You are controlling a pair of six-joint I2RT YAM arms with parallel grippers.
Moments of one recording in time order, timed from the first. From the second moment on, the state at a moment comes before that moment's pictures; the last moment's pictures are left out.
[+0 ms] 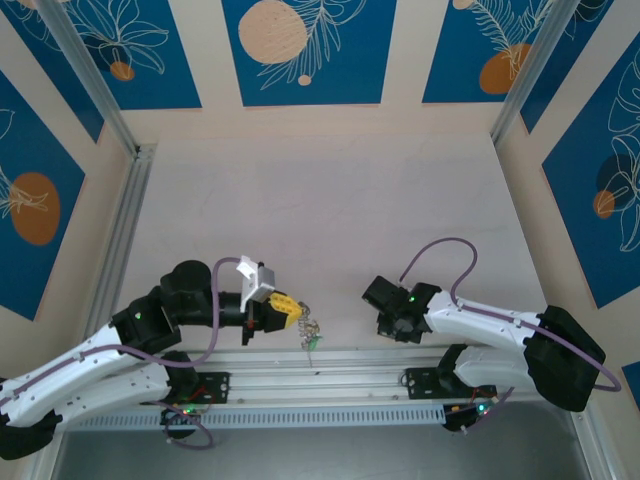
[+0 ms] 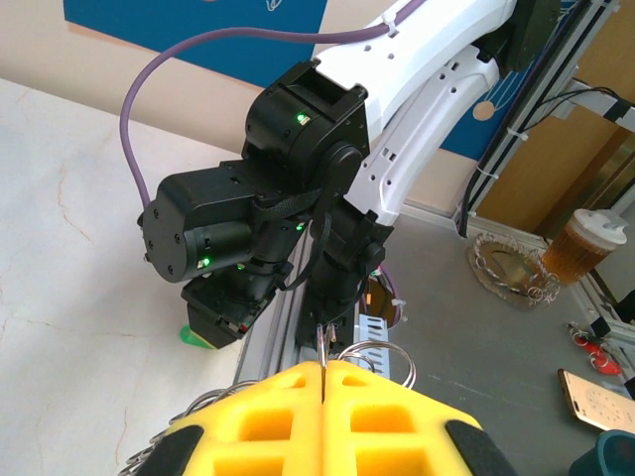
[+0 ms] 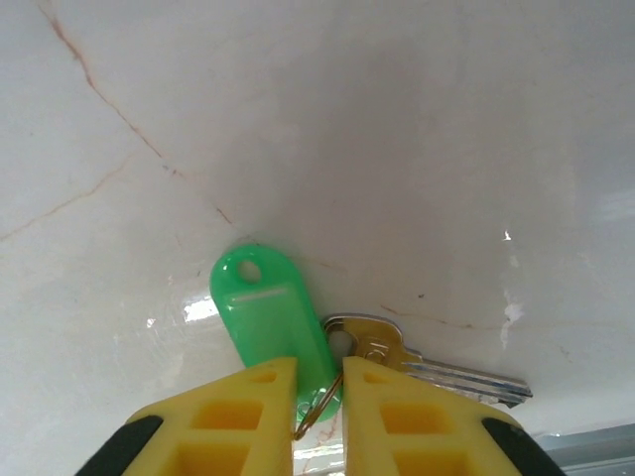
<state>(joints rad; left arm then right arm) -1.01 0.66 0.76 -0.32 0.50 -0.19 0.89 1.15 0.52 -0.82 0.13 1.18</state>
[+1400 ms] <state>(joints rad) -1.01 0.71 0.91 -0.56 0.21 -0.07 0.94 0.95 0.68 -0.52 0.18 0.52</state>
